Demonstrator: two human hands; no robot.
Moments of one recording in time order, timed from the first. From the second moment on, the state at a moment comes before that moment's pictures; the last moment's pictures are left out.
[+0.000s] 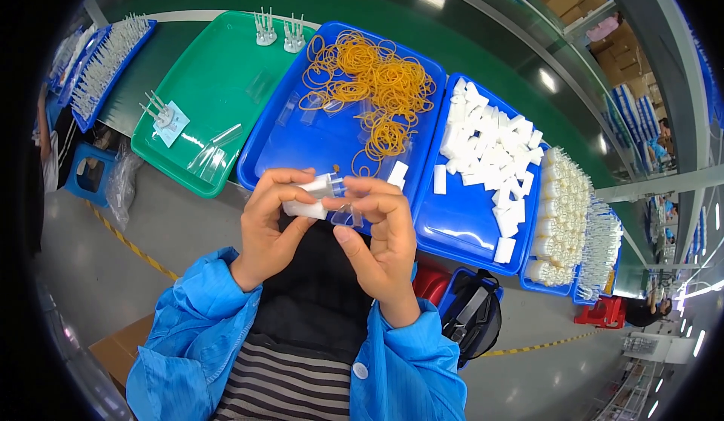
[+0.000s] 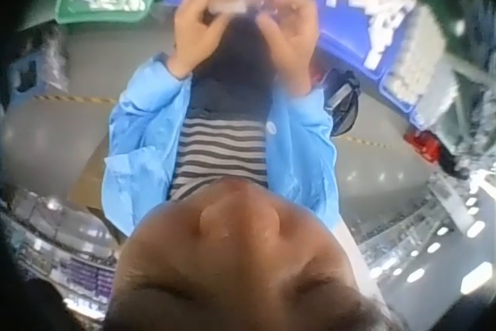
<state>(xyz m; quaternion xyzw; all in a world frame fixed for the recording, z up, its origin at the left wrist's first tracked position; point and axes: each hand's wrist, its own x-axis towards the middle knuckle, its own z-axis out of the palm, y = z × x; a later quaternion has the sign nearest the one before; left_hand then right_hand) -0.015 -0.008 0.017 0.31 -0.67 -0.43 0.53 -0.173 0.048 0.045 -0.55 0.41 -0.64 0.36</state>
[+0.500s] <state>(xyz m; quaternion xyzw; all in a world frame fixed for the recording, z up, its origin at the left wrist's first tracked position) -0.014 -0.005 0.018 0.23 -0.37 -0.76 0.48 -0.178 0.055 0.037 -0.63 0.50 -0.57 0.16</state>
